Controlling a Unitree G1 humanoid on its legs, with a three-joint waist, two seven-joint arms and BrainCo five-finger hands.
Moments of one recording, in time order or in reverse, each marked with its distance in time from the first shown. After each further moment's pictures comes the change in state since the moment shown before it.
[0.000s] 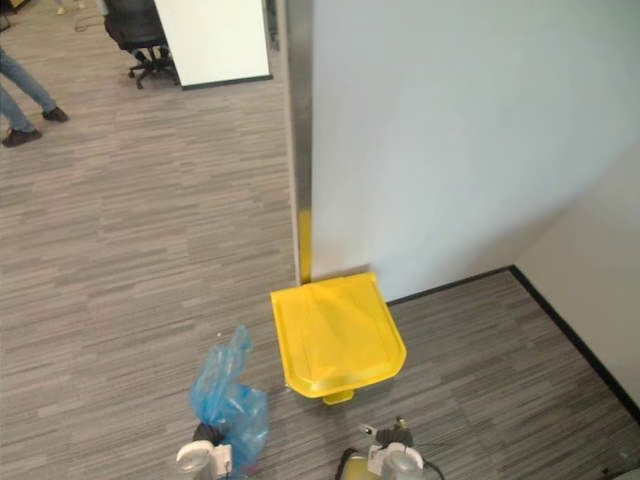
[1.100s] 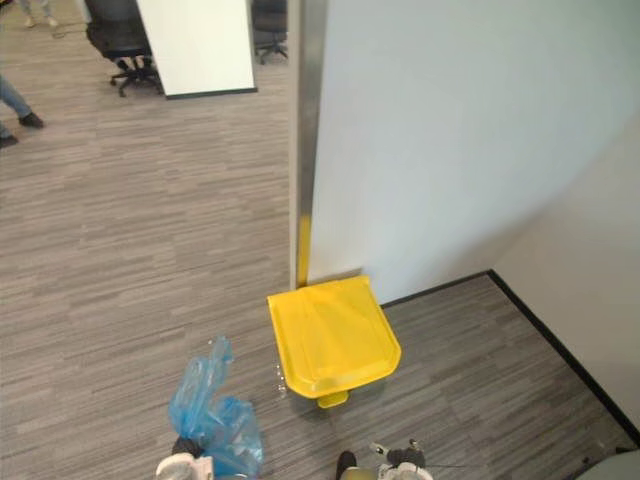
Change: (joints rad) left arm 0.022 0.068 0.061 0.004 -0.002 0.000 0.005; right arm 0.051 -0.004 -0.040 0.012 0.024 -0.008 -0.015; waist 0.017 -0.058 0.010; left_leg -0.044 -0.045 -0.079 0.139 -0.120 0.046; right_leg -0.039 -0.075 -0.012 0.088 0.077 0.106
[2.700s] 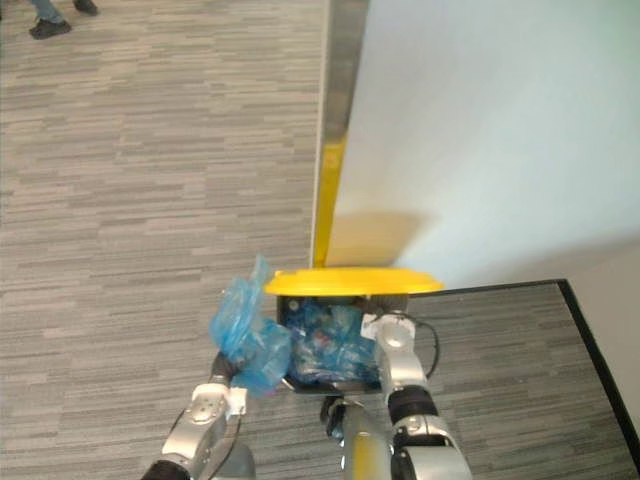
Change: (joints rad) left arm -0.094 0.031 -0.405 -0.472 -0.097 -0.048 0.031; right arm -0.509 -0.082 0.218 -0.389 0.100 -0.011 -0.108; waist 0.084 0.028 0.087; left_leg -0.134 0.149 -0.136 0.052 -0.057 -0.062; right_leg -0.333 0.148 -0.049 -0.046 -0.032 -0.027
